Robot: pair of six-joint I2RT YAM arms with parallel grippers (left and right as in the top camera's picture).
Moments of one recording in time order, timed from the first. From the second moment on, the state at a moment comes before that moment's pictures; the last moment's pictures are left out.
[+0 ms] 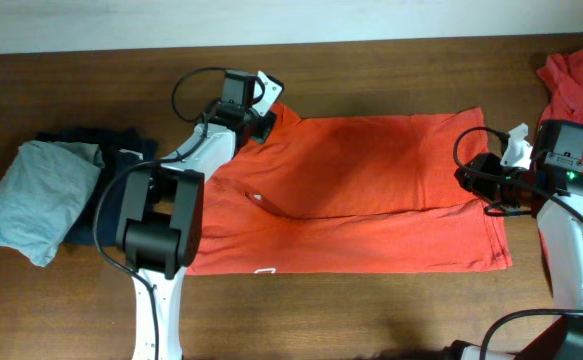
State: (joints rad) left arm -0.29 2.32 1.63 -0.14 0.07 0.33; right arm -0.36 1.44 1.07 -0.76 -0.39 0.23
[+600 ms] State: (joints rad) left arm -0.27 2.34 1.63 -0.05 -0.04 0.32; right arm -0.36 1.44 1.07 -0.76 -0.39 0.23
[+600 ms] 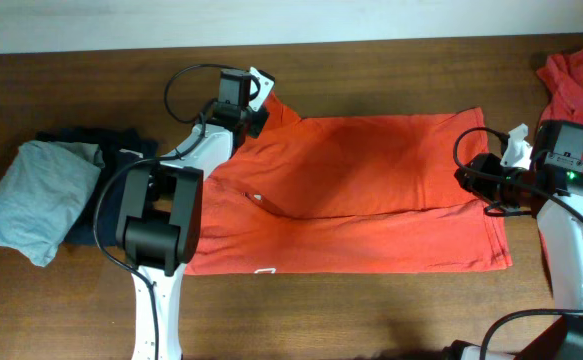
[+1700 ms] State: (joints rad) left arm -0.17 2.35 1.78 0.09 -0.11 0.33; right arm -0.36 1.44 1.07 -0.78 -0.39 0.23
